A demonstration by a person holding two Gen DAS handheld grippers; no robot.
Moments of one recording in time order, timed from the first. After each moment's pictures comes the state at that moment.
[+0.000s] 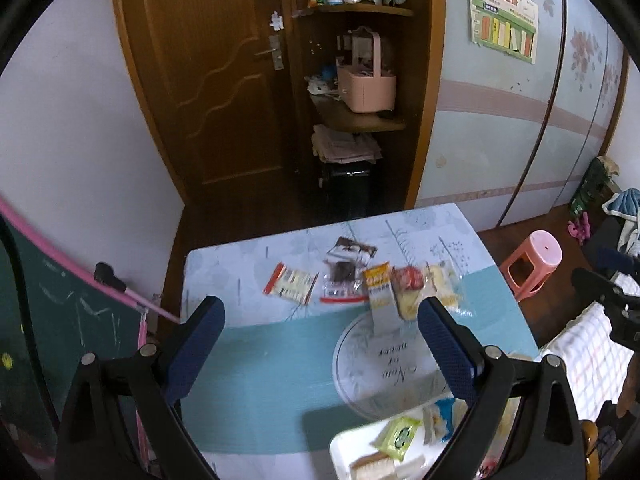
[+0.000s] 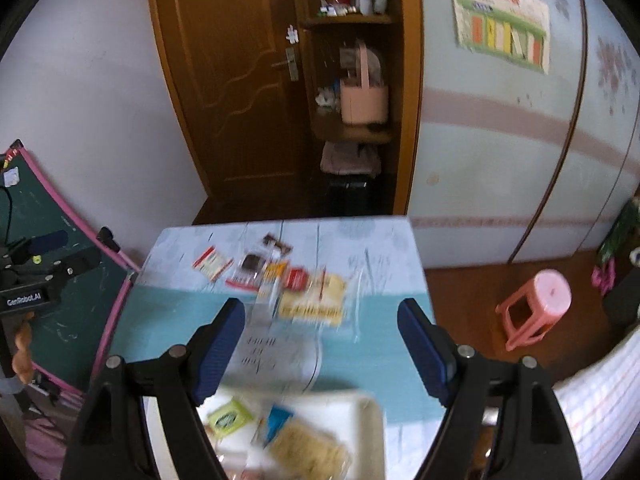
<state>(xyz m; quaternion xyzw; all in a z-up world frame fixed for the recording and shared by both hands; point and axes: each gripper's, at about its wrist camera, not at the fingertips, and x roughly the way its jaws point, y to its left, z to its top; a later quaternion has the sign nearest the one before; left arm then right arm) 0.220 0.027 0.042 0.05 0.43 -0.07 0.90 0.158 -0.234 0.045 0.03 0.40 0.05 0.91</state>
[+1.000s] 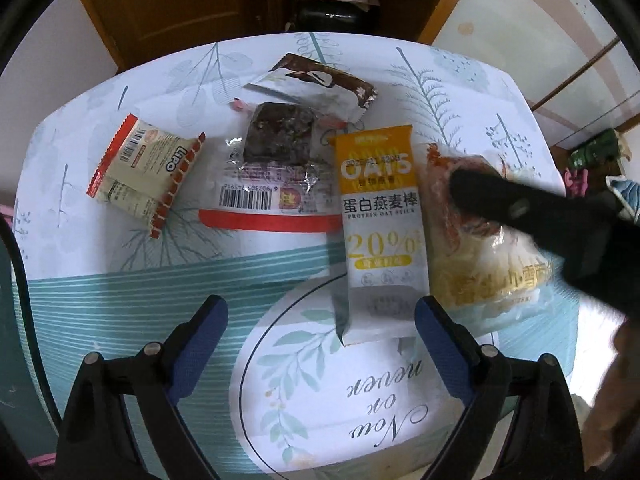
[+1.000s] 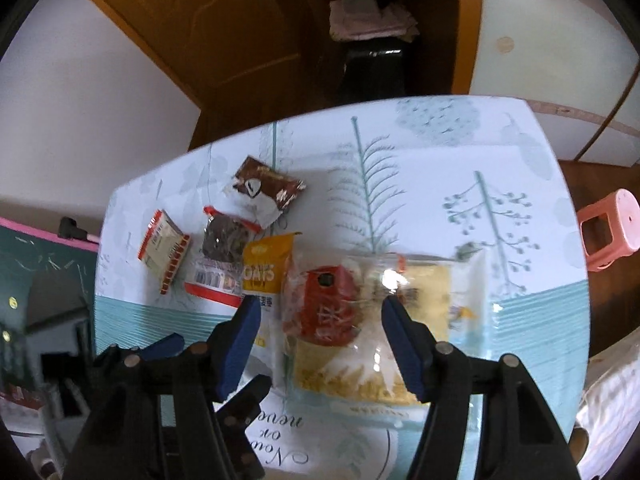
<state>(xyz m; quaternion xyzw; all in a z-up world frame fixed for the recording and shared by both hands) 0.341 -0.030 -0.237 -0.02 0.65 -0.10 0.75 0.360 -0.169 -0.179 0.11 0.62 0.09 0.77</state>
